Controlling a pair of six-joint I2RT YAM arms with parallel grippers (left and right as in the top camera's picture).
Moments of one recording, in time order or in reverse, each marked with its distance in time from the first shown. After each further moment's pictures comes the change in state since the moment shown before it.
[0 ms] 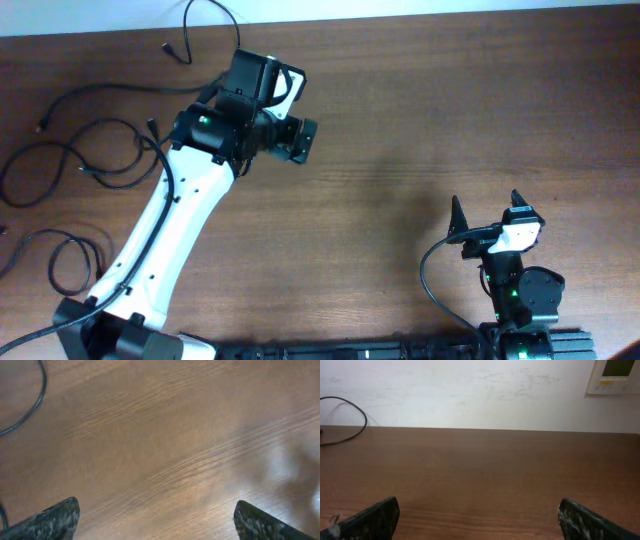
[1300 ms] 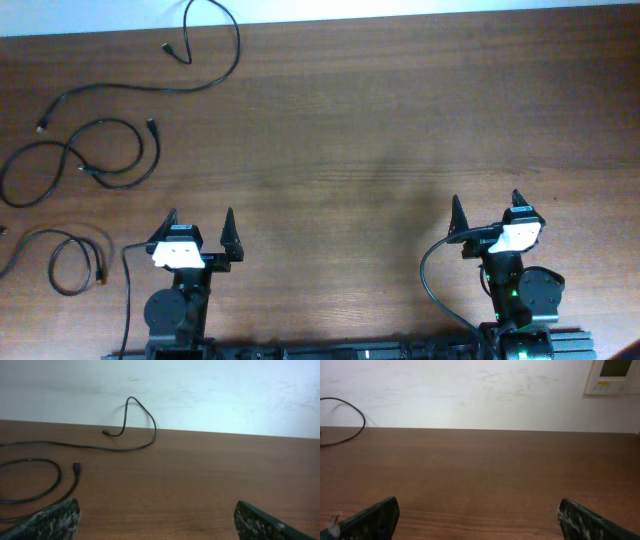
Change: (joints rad) left arm 0.363 -1.585 -1.524 0.858 0.004 -0.140; right arm 0.000 -0.002 0.000 0.000 0.007 0.000
